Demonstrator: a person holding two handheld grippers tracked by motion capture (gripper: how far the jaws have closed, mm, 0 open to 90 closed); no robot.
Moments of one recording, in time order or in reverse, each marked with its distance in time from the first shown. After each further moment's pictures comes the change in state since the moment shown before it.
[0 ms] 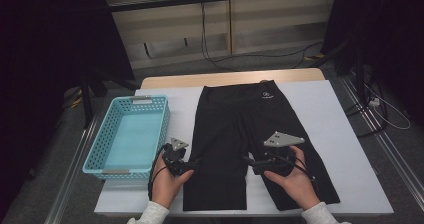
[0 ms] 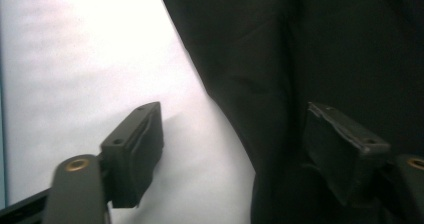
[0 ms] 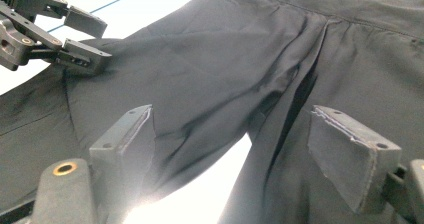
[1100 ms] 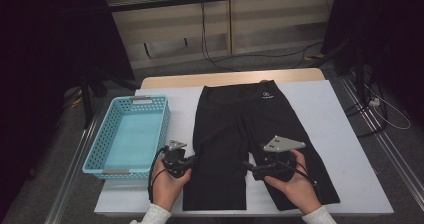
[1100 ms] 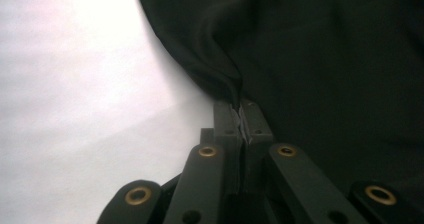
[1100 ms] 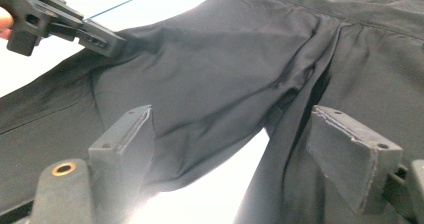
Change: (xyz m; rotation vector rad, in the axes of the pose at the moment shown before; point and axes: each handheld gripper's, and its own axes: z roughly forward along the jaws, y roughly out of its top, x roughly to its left) left arm -0.007 0.002 -0.015 -0.027 -0.101 -0.134; right arm 0.011 -0.001 -0.010 -0.002 0.020 -0.021
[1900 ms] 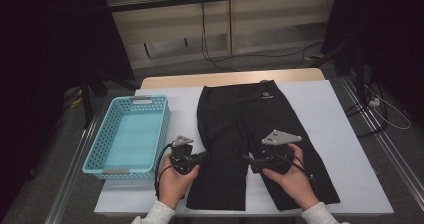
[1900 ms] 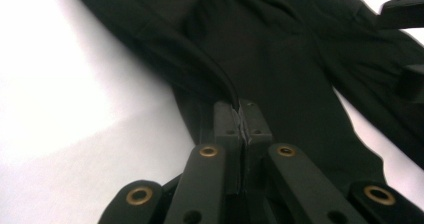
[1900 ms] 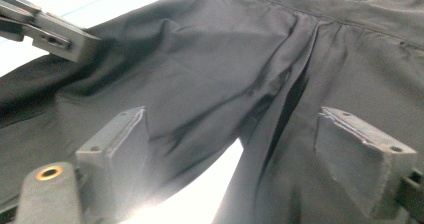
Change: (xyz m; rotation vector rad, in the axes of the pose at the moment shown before) left arm -0.018 0.015 0.006 -0.056 -0.166 -0.022; right arm -0.012 0.007 0.016 0.021 -0.057 0.016
